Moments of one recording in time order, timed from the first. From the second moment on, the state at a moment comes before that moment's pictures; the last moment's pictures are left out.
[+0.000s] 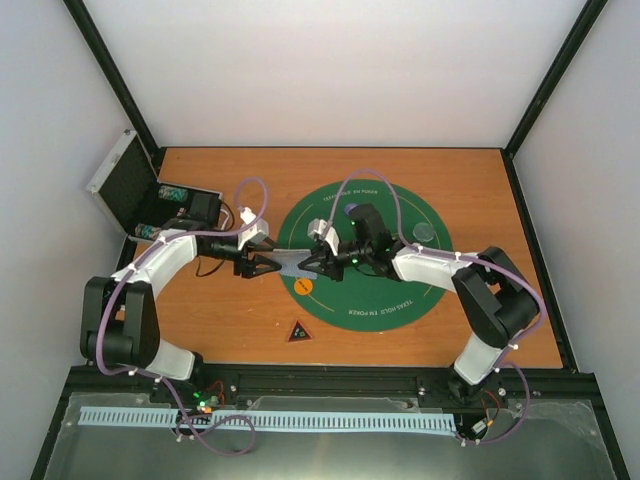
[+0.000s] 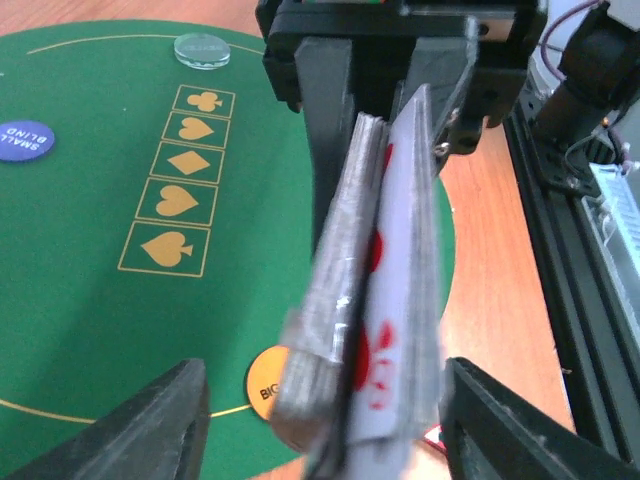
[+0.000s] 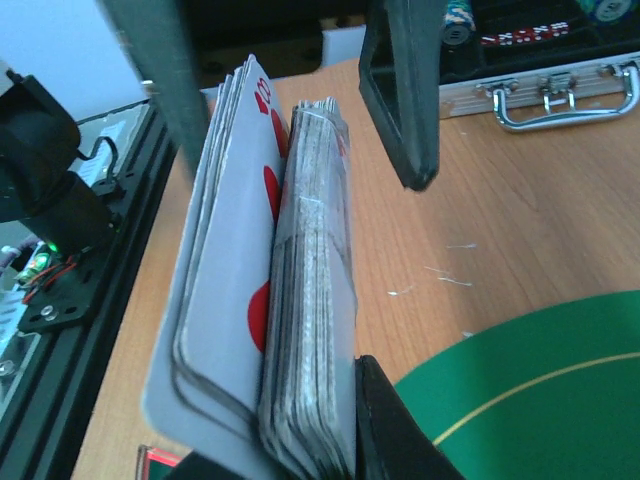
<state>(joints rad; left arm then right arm) -0.12 1.45 0.93 -0.68 1.08 0.95 0.65 1.70 0.92 0.21 -0.86 -0.18</state>
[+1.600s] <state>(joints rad) -0.14 1.47 0.82 -0.53 1.21 0.78 0.60 1.56 0.67 0.45 -0.85 0.10</state>
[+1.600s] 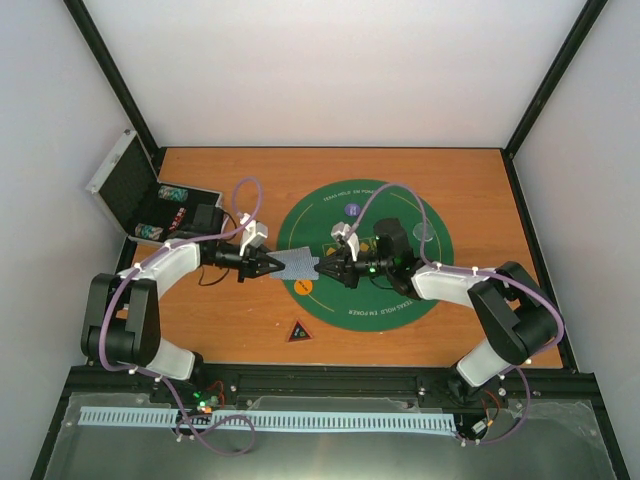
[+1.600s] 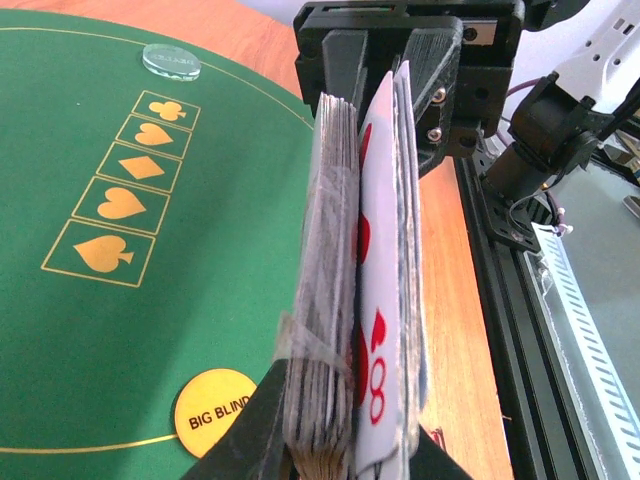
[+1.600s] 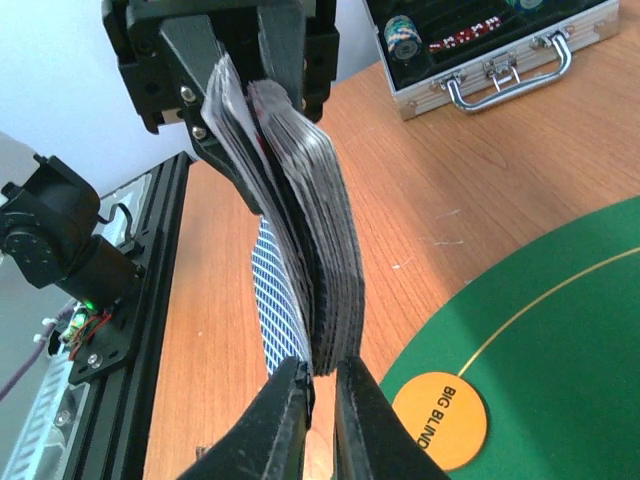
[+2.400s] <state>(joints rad) -0.14 1.47 0.76 -0.38 1.17 0.64 0.65 1.62 0.71 0.48 -0.85 0.17</state>
